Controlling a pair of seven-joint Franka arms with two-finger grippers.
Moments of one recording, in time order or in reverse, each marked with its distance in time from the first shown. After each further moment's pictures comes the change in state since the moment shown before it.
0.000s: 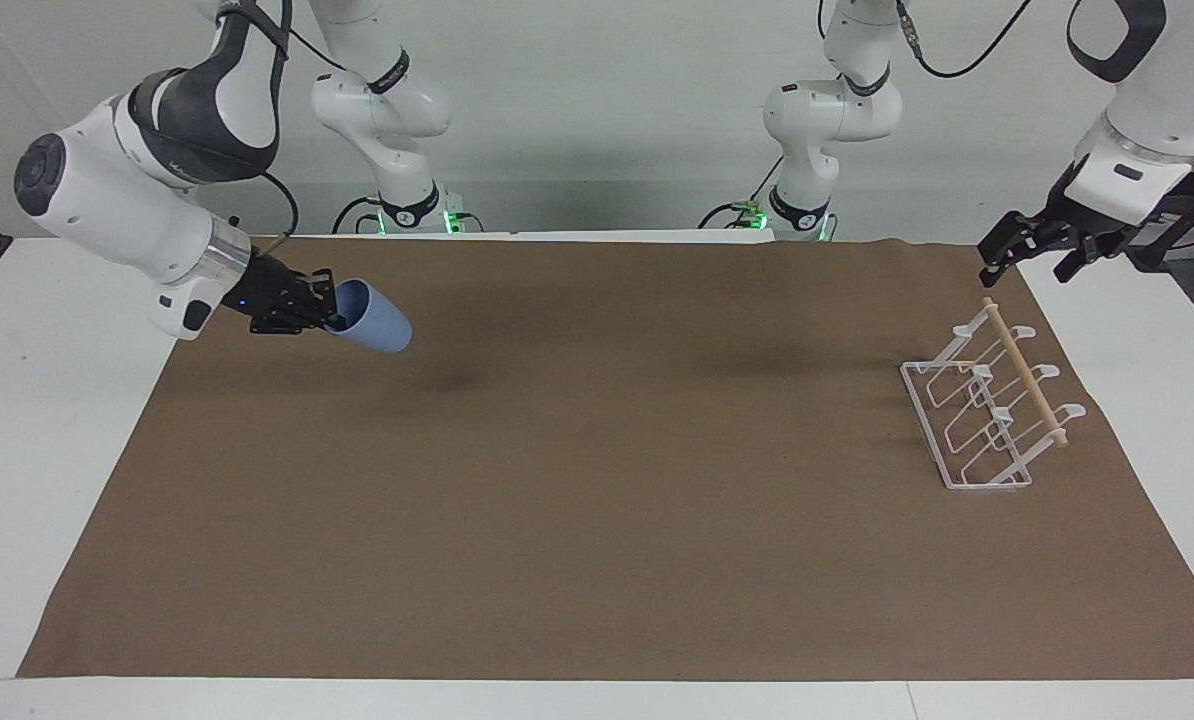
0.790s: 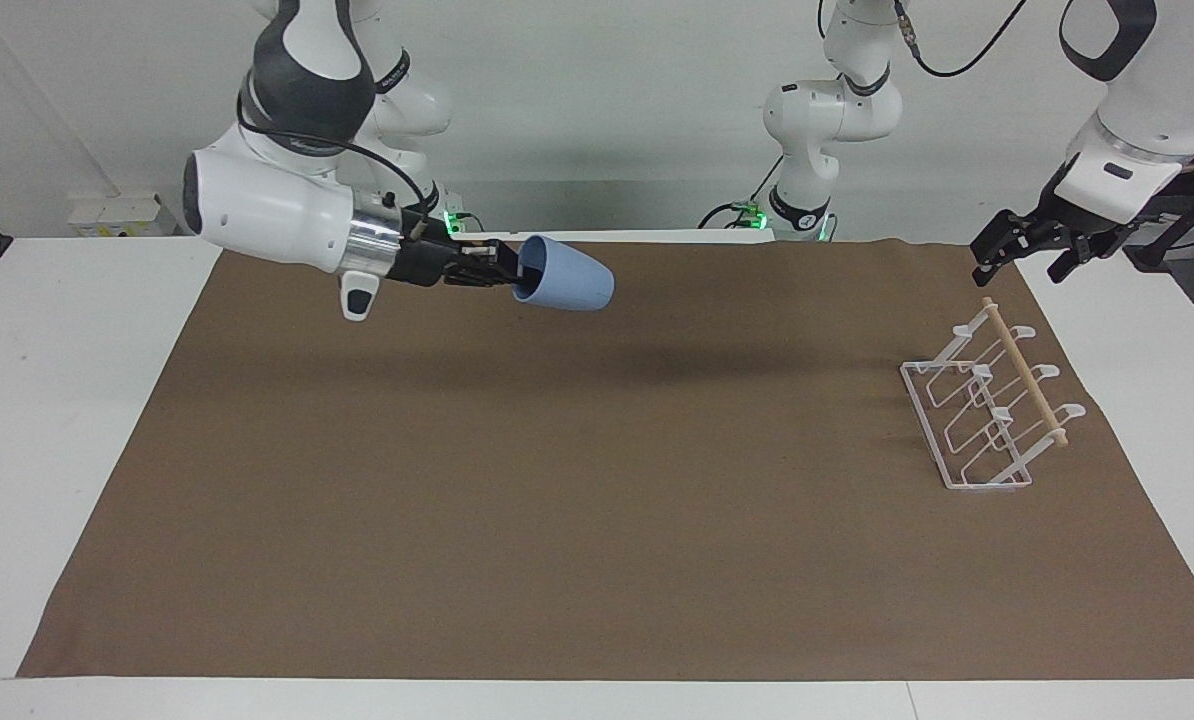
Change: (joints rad) left arm -0.009 -0.002 -0.012 -0.005 0.000 -0.001 -0.043; right arm 0.170 0.008 0.179 -0.015 0.485 0.229 0.755
